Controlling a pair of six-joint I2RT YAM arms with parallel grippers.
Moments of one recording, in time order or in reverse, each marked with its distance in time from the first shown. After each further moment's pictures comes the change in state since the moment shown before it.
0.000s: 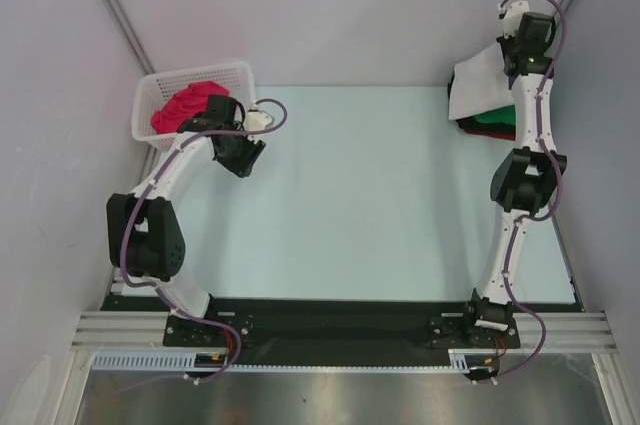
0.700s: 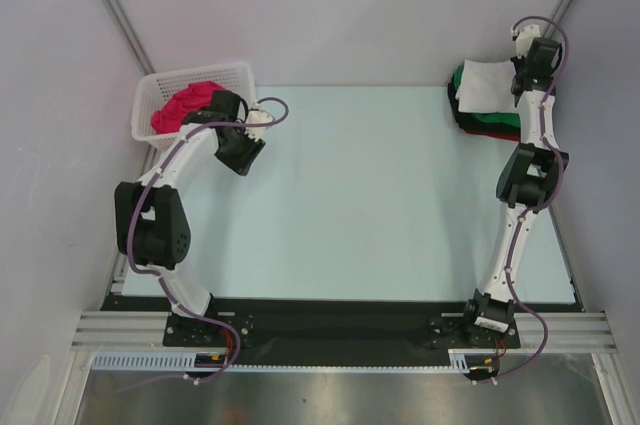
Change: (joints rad) left arm 0.000 0.087 0.092 -0.076 -0.064 0.004; right arm -0.101 0.169 -0.068 0.283 0.037 -0.085
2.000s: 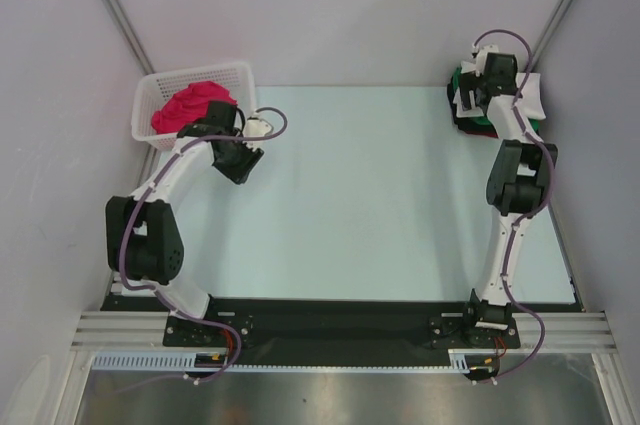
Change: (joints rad) left arm 0.000 -0.099 -0.142 0.068 0.013 0.035; right arm 0.160 -0.218 -0.433 -0.028 -0.011 0.227
